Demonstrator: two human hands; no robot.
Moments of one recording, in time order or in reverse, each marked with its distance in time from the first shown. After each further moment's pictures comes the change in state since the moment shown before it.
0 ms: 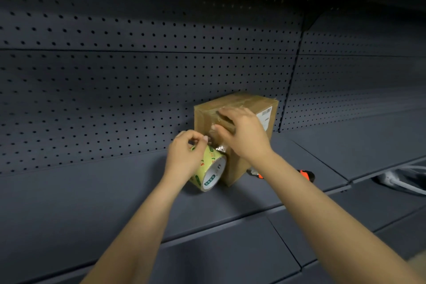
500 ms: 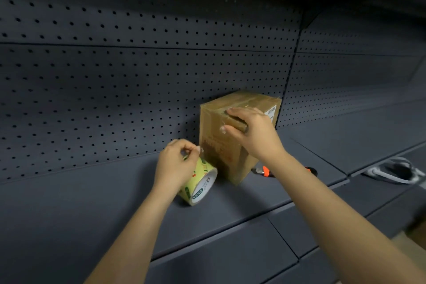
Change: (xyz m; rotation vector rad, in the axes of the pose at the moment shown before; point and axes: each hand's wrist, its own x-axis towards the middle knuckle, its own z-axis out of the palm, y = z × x) left_hand -0.001 -0.023 -0.031 0.061 -0.076 -0.025; right_hand -0.002 -0.005 -0.004 0.004 -0.016 0.100
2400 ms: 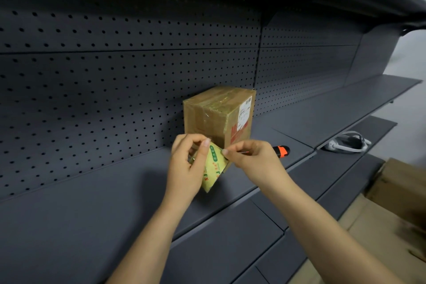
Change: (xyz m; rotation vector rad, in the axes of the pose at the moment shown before) left_hand -0.044 0.014 0.005 -0.419 -0.101 0.381; right_hand -0.095 -0.071 -0.027 0.632 0.032 0.738
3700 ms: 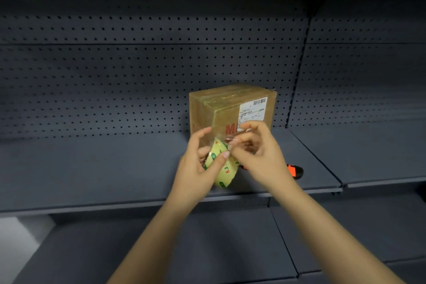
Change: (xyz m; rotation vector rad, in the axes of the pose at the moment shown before) left_hand -0.030 0.055 0.134 0.139 0.186 -0.284; right_hand 0.083 0.059 -0.100 0.299 -0.473 -0.365
